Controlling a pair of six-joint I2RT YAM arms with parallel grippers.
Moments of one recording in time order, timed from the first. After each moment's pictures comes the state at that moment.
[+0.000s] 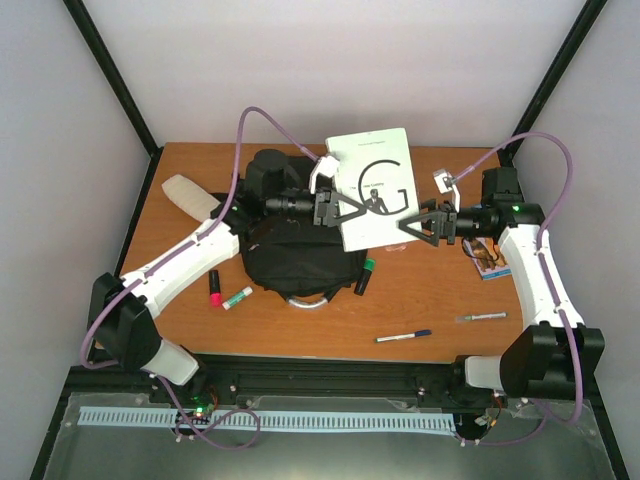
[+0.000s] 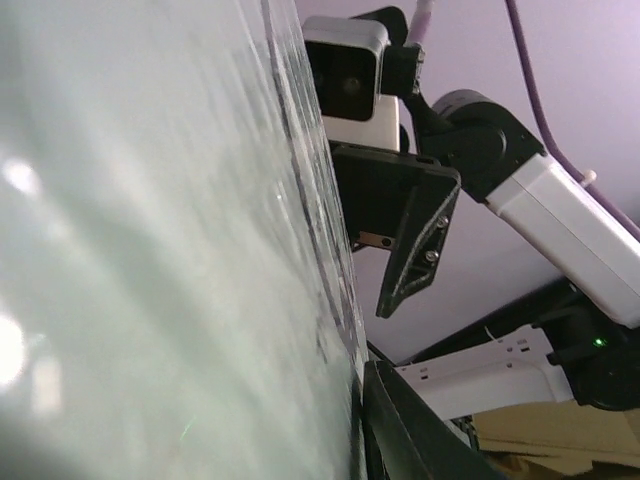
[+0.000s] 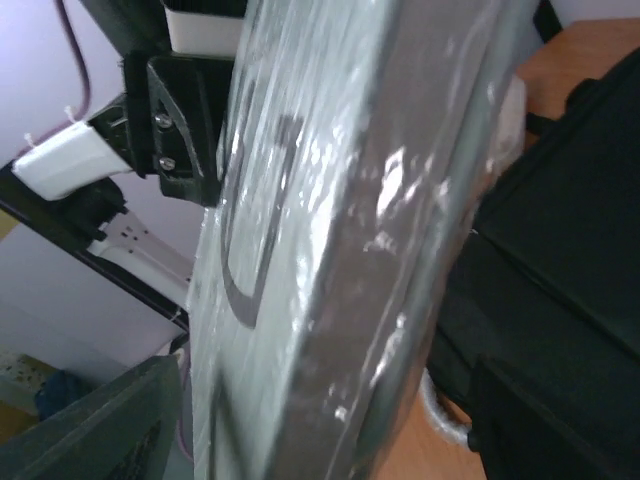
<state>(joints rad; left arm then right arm) -0.64 1.49 1.30 -0.02 0.87 -0.64 -0.05 1.31 1.20 -0.93 -1.42 -0.37</state>
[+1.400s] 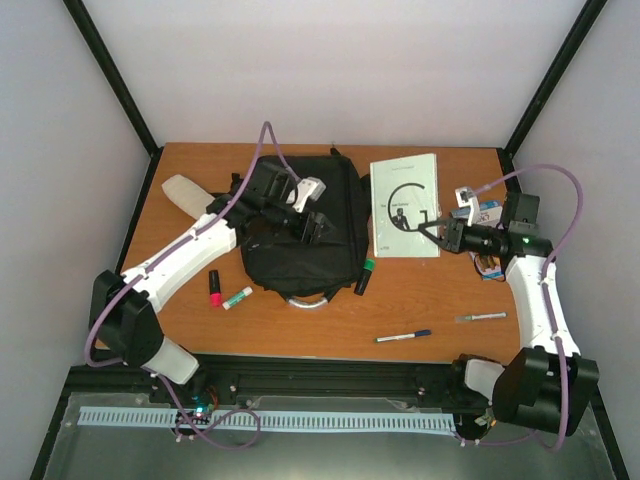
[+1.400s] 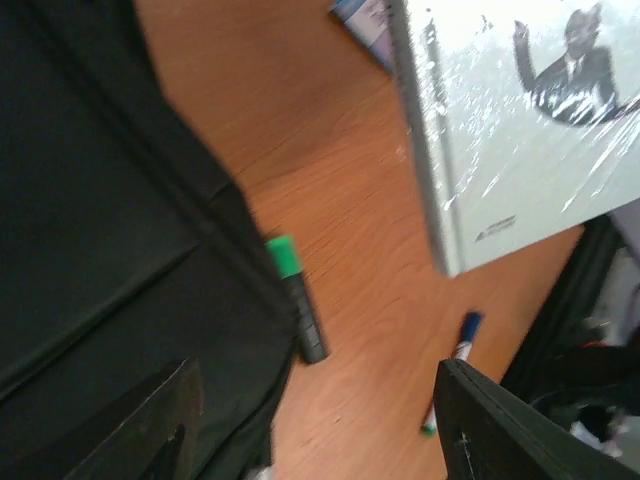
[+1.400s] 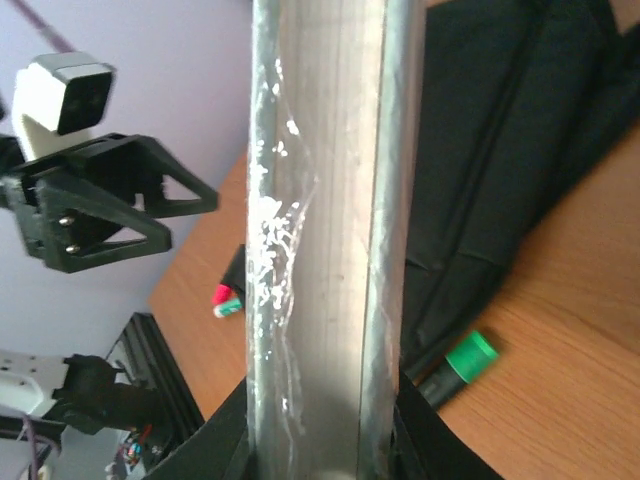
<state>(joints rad) -0.58 1.52 1.32 -0.55 0.51 -0.25 -0.20 1.17 0.96 -0.64 -1.15 -0.05</state>
